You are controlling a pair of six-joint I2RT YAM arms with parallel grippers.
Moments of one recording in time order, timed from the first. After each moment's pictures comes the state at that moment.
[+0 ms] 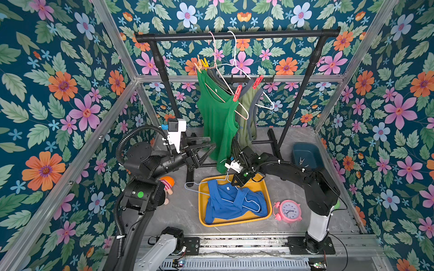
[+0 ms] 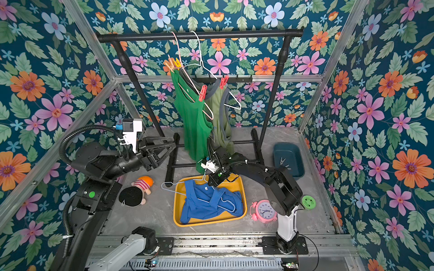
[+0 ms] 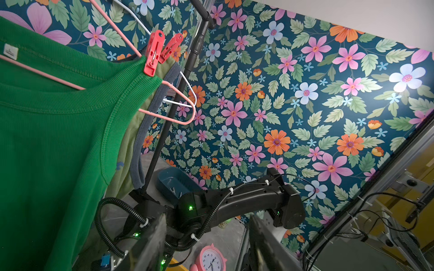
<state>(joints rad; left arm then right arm) -0.30 0.87 1.27 -0.22 0.80 -0.54 0.72 1.85 1.38 -0.65 -0.54 0.00</state>
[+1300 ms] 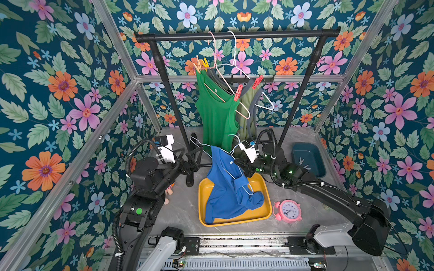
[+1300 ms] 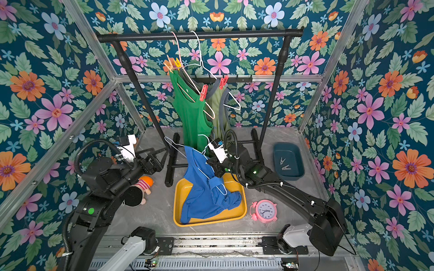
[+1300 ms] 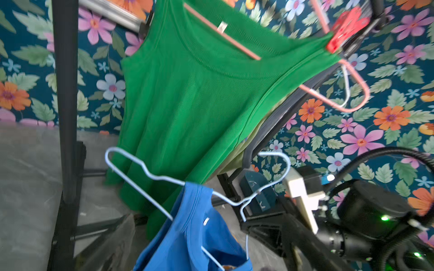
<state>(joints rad) -0.30 0.68 1.04 -0.48 0.24 -0.50 0.77 1.35 1.13 -0.12 -0.29 0.17</state>
